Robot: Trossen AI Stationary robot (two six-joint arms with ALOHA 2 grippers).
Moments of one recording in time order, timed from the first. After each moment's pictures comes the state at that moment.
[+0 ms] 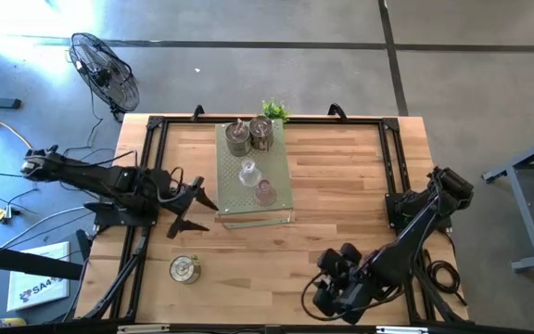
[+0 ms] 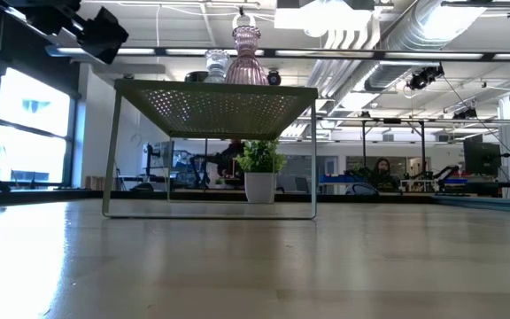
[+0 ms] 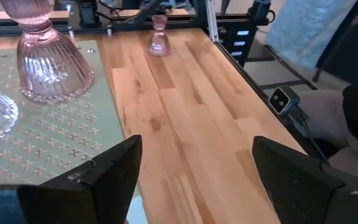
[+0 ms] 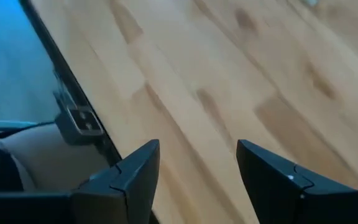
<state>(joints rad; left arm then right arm) -0.20 0.68 0.52 -0.18 0.14 -0.04 0.80 1.73 1.49 -0.95 0.41 1.43</state>
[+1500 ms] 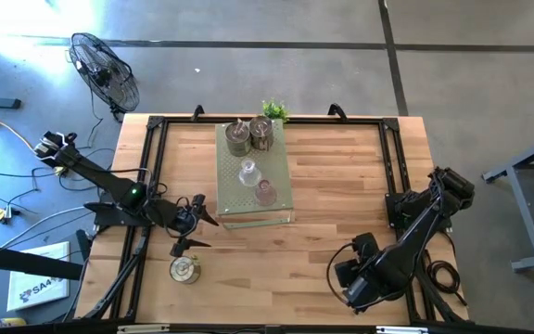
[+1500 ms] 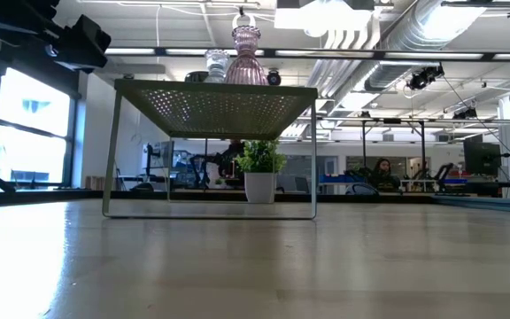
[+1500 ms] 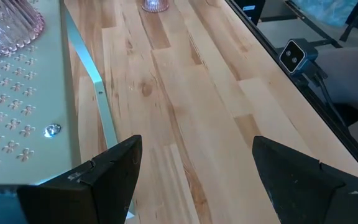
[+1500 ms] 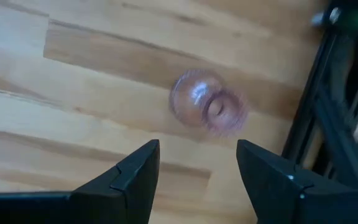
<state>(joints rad) -0.49 0.85 0.52 -0.17 -0.17 -0.14 0.82 1.73 1.49 -1.50 0.05 2.13</state>
